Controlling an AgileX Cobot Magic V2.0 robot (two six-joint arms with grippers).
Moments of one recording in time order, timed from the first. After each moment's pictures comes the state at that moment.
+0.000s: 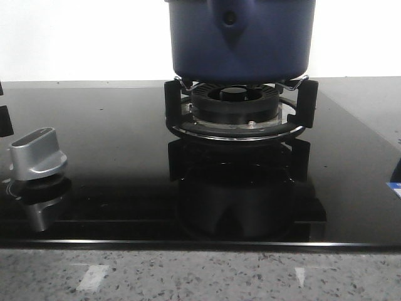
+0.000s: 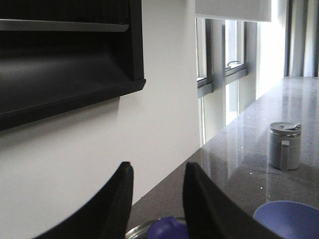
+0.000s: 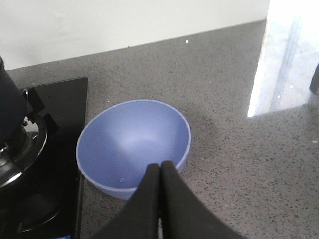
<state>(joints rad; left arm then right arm) -0.25 1.28 -1.22 -1.75 0.74 1.79 -0.14 0.26 -0.83 -0.07 1.00 0.12</state>
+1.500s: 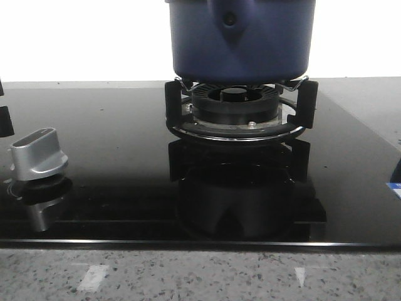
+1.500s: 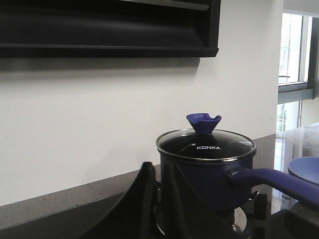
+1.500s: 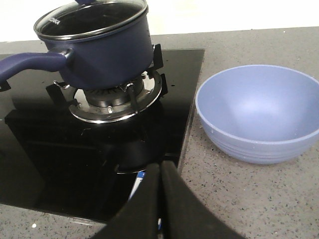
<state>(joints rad) -0.34 0.33 -0.40 -1.79 0.26 1.79 -0.14 0.01 -0.62 0.39 1.02 -0.20</state>
